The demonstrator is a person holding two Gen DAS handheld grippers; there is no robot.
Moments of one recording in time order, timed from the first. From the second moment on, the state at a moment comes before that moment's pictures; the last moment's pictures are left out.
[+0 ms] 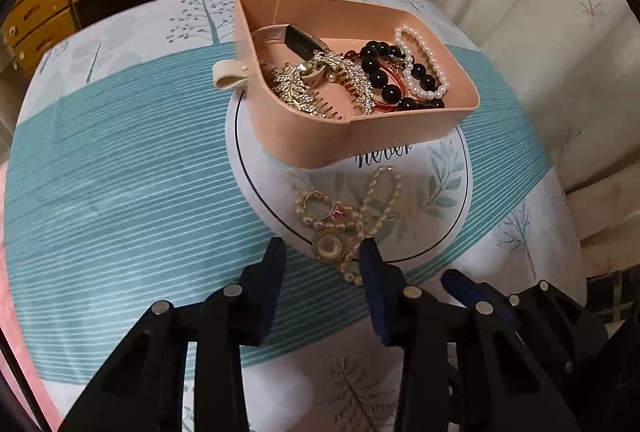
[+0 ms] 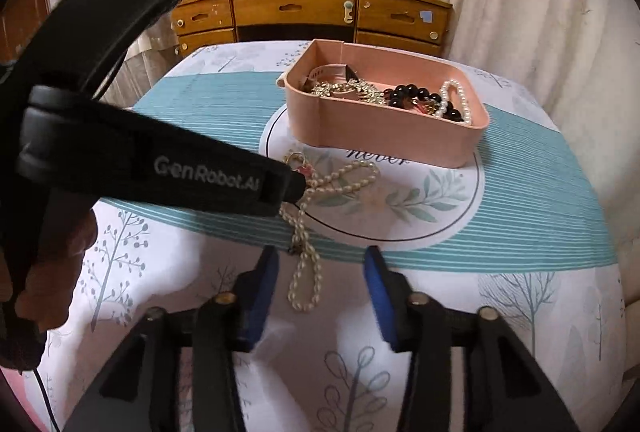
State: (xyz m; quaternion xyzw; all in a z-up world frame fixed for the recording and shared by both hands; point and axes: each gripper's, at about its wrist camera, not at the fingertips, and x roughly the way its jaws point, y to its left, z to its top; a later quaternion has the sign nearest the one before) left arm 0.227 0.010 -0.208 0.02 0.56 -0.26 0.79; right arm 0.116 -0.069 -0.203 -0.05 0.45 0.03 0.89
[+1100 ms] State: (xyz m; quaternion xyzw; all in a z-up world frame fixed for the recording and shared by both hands) left arm 0.227 -0.031 -0.213 0.07 0.56 -0.24 0.79; right arm 0.111 -0.103 -0.205 -0.04 0.47 -0.01 0.88
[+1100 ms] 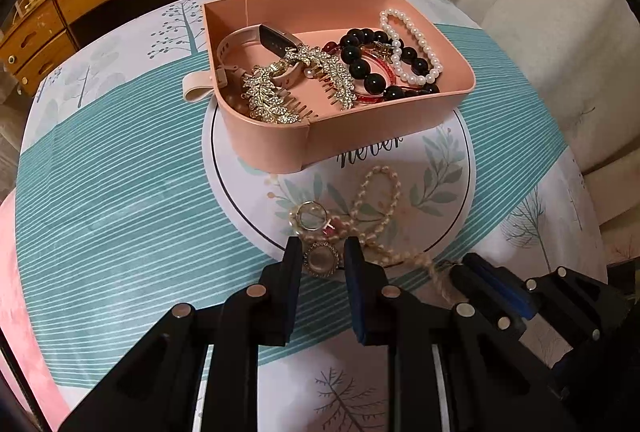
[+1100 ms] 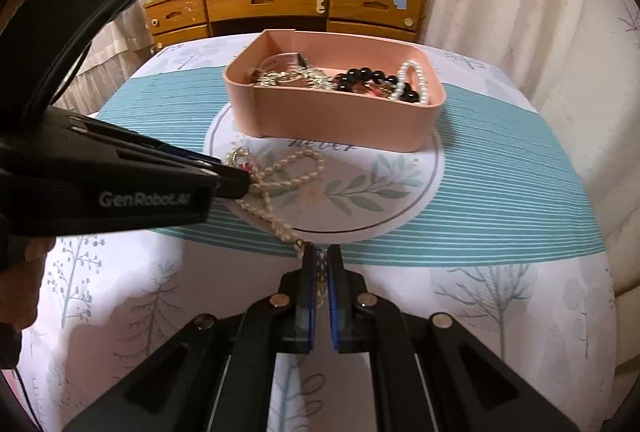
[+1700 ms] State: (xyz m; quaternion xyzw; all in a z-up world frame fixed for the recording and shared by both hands) left arm 0.234 -0.026 -0.212 0.05 0.58 -0.25 0.77; right arm 0.104 -0.126 -0.206 -0.04 0.48 -0.06 0.88
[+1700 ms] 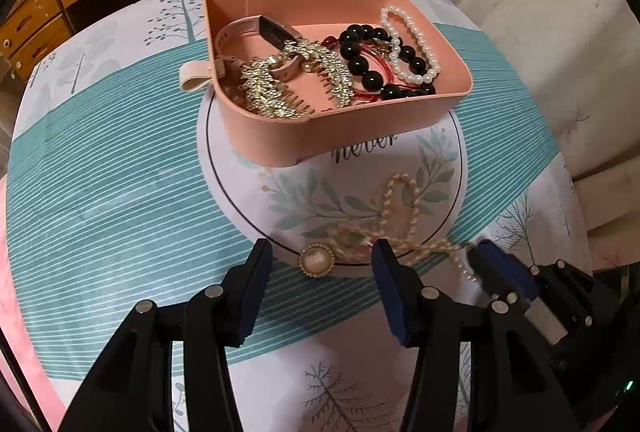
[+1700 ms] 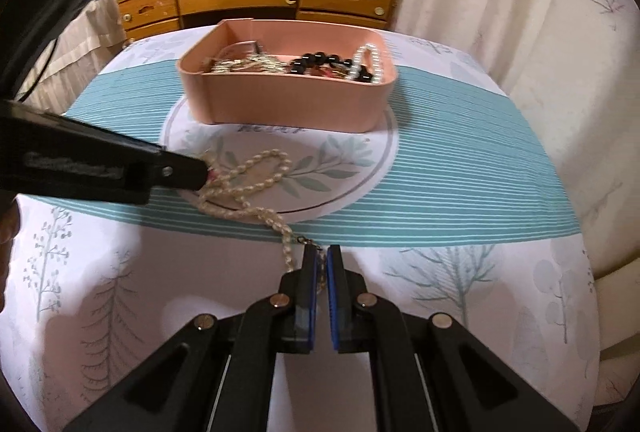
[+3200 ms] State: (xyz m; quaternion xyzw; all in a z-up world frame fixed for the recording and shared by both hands) left arm 0.221 -0.014 -0.203 0.09 0.54 -0.25 0.80; right arm 0.123 -0.129 -0.202 0.01 0.49 0.07 0.87
